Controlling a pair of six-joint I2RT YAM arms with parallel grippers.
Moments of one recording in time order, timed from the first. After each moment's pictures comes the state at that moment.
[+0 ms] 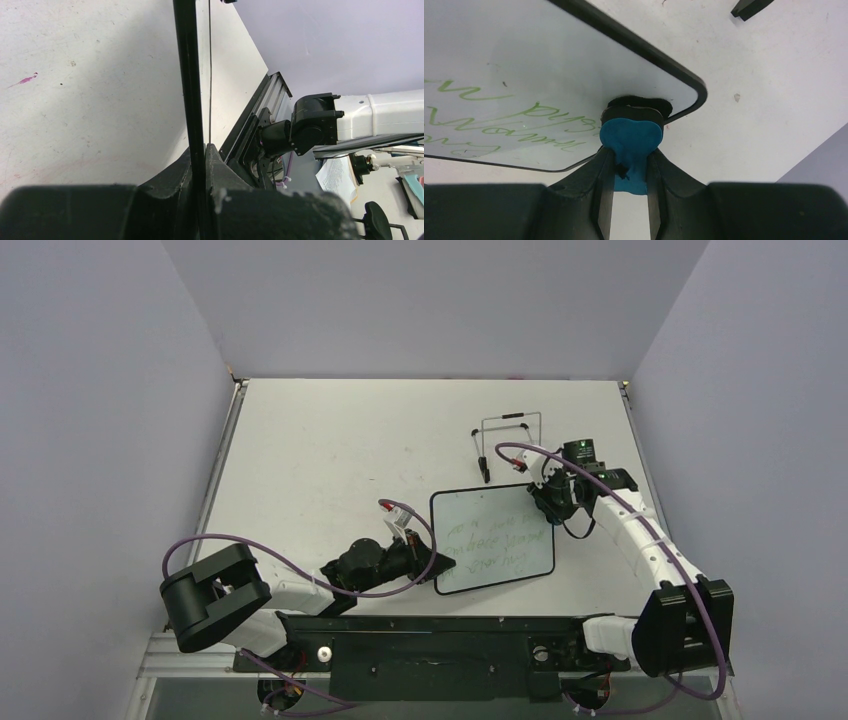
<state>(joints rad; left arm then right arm) -1.03 1.42 0.30 1.00 0.08 -0.87 0.16 1.25 0.95 -0.77 -0.15 -0.68</state>
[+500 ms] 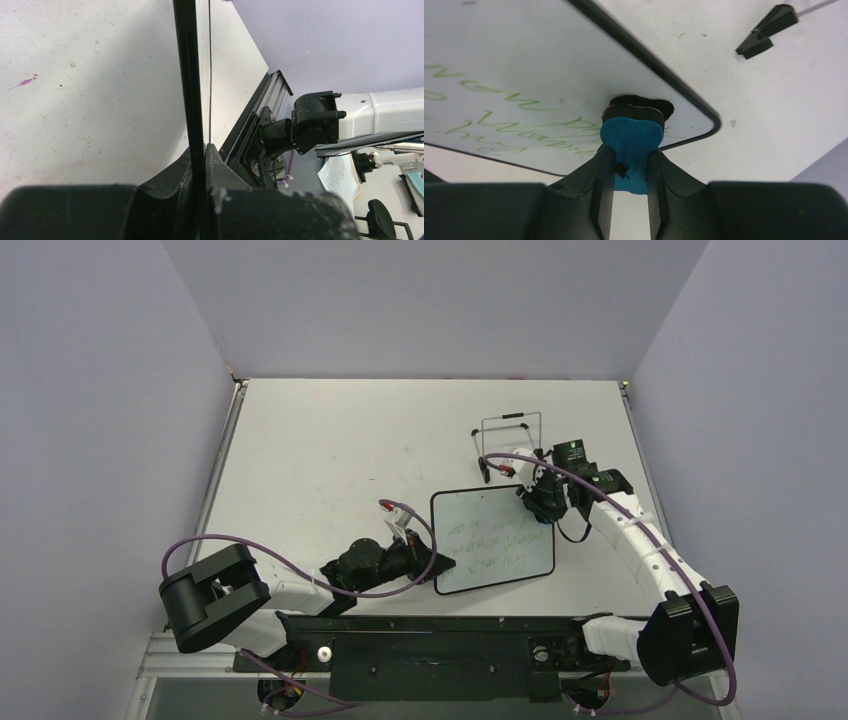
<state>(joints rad) -1.03 1.42 0.30 1.00 0.09 -0.85 0.23 1.25 1.00 -0.79 -0.17 -0.71</state>
